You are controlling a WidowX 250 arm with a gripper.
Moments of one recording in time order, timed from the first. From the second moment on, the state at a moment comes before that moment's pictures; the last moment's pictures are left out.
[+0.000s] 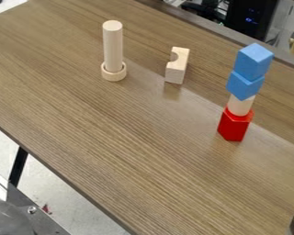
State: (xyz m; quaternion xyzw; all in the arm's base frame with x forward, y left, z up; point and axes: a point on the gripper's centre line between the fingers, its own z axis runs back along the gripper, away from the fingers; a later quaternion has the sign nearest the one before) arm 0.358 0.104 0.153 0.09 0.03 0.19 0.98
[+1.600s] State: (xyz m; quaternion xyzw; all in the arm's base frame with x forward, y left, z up) arm 0.306 0.127 0.101 0.02 0.10 0.22 0.97
